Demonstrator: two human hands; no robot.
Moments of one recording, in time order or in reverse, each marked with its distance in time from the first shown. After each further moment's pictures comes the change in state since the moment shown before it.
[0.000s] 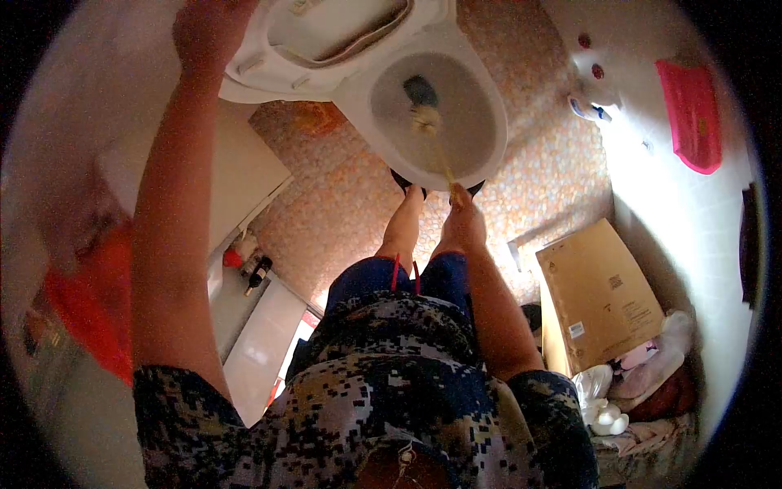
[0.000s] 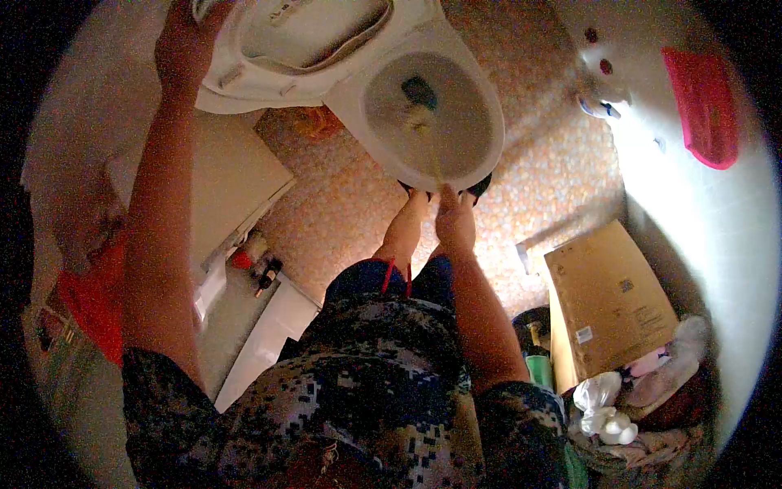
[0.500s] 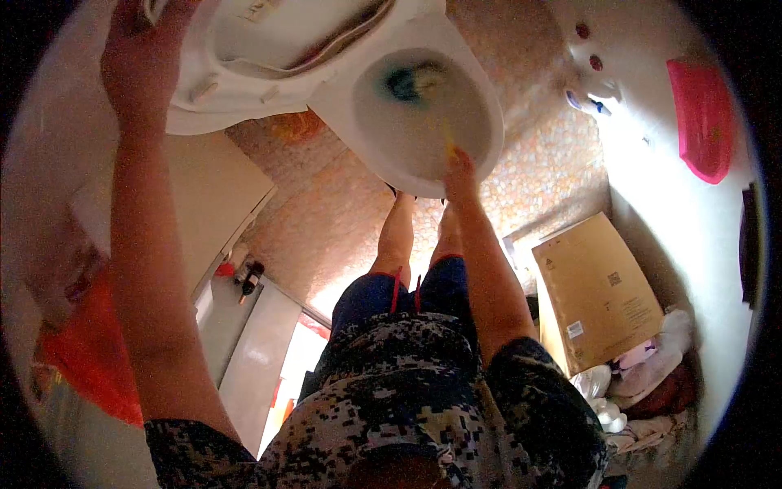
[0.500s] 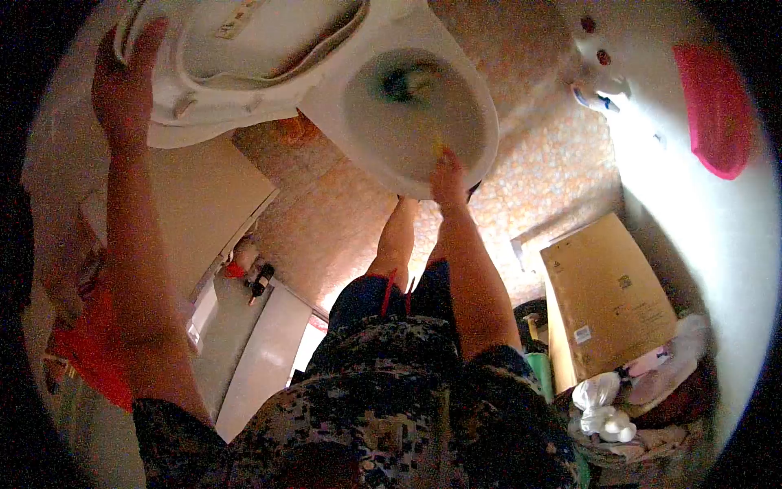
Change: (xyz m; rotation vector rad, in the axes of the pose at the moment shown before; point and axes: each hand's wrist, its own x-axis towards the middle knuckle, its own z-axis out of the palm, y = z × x) left_hand -0.006 -0.017 0.001 -0.008 0.037 -0.010; right_hand 0.118 0.006 0.030 0.339 0.106 0.033
